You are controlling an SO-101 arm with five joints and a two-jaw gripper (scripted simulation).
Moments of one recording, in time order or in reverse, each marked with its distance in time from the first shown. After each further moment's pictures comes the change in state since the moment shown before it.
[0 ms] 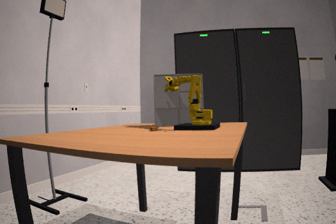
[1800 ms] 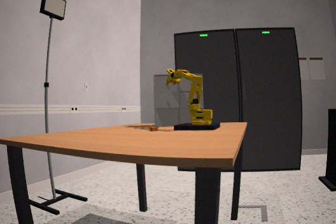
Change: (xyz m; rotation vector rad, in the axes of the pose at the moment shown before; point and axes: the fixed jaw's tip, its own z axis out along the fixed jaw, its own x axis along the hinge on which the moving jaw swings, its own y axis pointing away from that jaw) arm -0.034 0.000 -0.036 0.001 -0.010 0.000
